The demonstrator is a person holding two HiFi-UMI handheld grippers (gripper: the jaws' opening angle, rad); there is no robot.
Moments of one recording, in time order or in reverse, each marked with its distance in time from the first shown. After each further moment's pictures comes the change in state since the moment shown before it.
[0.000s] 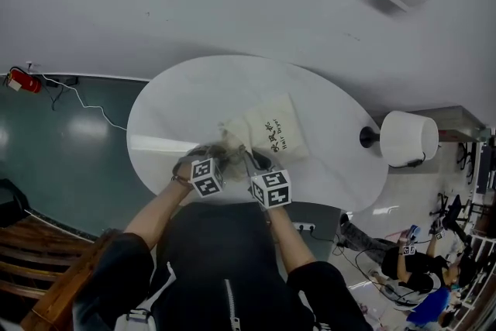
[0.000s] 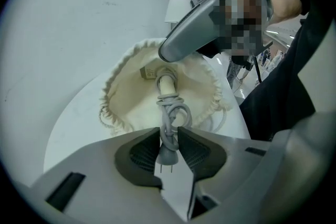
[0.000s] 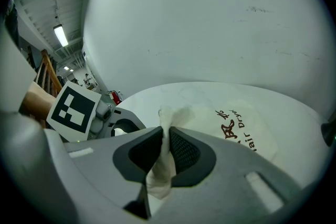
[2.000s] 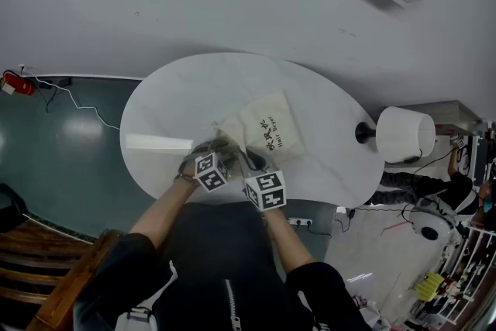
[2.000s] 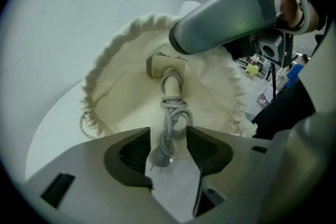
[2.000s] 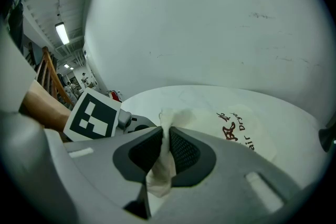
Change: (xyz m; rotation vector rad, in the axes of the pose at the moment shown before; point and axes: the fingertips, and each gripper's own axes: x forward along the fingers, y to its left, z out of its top) left arm 0.030 0.006 0.021 -0.123 -0.053 -0.011; right arm -0.004 0.005 0.008 -0.024 -0.013 -0.013
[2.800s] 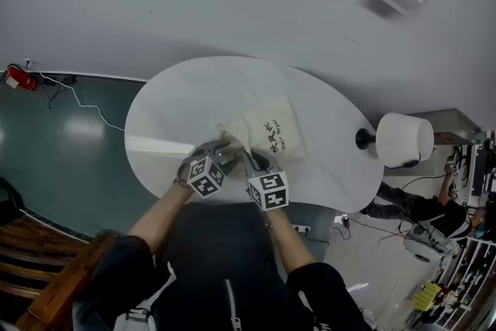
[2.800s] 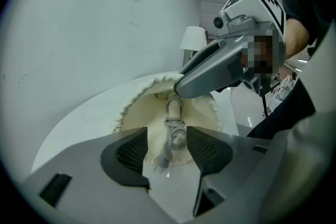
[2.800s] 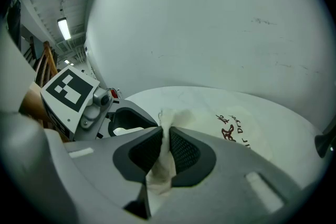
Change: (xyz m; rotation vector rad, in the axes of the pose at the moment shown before) left arm -0.051 0.004 0.026 -0.058 -0.179 0.053; right arm -0.004 0.000 0.000 -0.040 -0.002 -0.019
